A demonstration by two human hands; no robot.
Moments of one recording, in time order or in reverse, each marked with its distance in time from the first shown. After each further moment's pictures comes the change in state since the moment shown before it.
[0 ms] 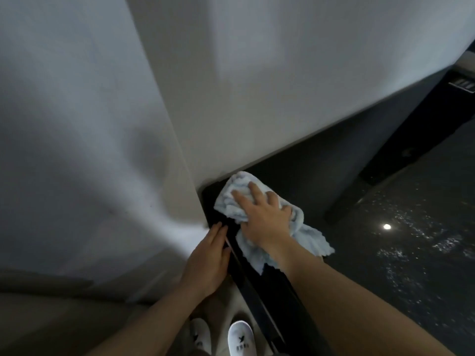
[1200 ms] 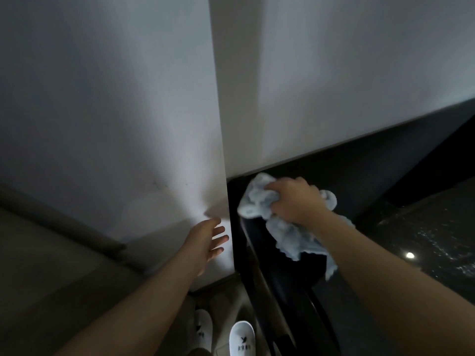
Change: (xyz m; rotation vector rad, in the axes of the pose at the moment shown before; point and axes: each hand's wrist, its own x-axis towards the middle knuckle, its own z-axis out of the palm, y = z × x) left_hand -0.012 0.012 -0.048 -1.253 0.144 -0.896; right_hand 0.007 0.006 -0.058 0.024 -0.192 -0.092
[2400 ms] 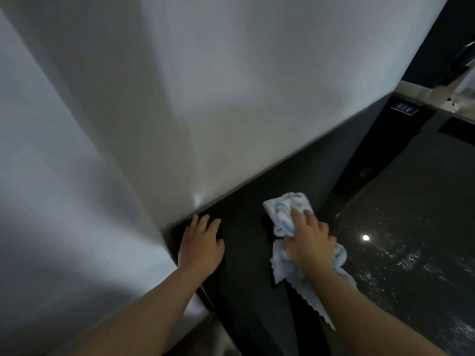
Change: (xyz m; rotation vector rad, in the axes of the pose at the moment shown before) left_hand 0.057 0.034 0.100 1.529 0.004 0.877; right_hand -0.030 0.112 0.033 0.063 0.356 0.614
